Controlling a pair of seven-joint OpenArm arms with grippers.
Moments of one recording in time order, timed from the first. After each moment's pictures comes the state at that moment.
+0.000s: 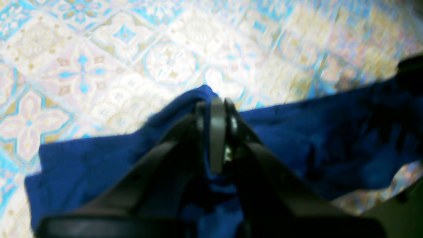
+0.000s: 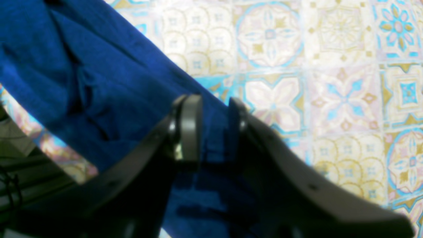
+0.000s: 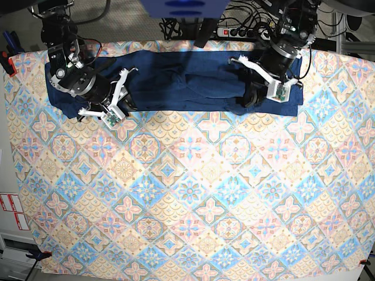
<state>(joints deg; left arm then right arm) 36.7 -17.3 4.2 113.6 -18.5 -8.1 16.1 -18.9 23.3 -4.6 108.1 16.1 28.0 -40.2</state>
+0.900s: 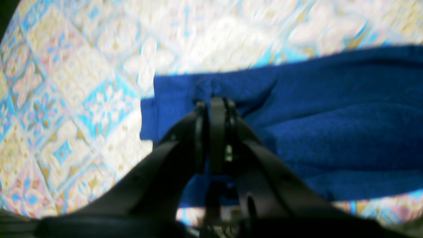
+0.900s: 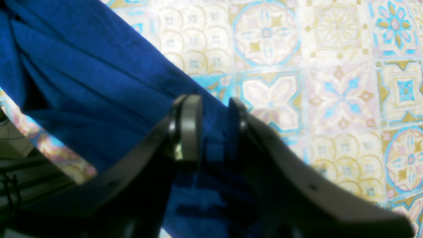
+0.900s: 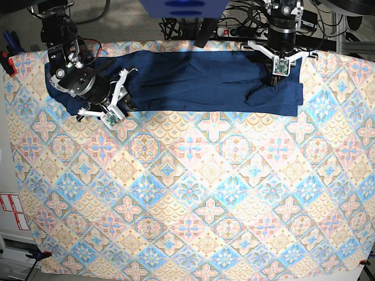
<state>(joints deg) 45.0 -12.7 4.0 109.0 2.9 10.5 8.6 -18.9 23.4 -4.6 108.1 16.2 28.0 -40.4</state>
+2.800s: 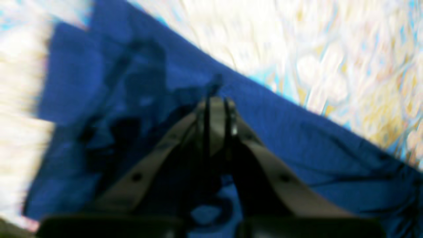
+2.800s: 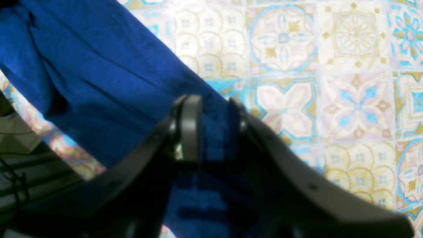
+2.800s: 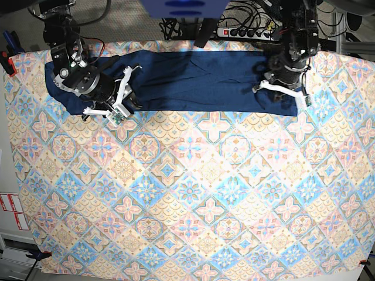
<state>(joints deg) 28.9 -9.5 -7.8 104.2 -34.0 9.4 32.7 -18.6 23.2 -6.7 108.1 16.1 28.0 -40.4</state>
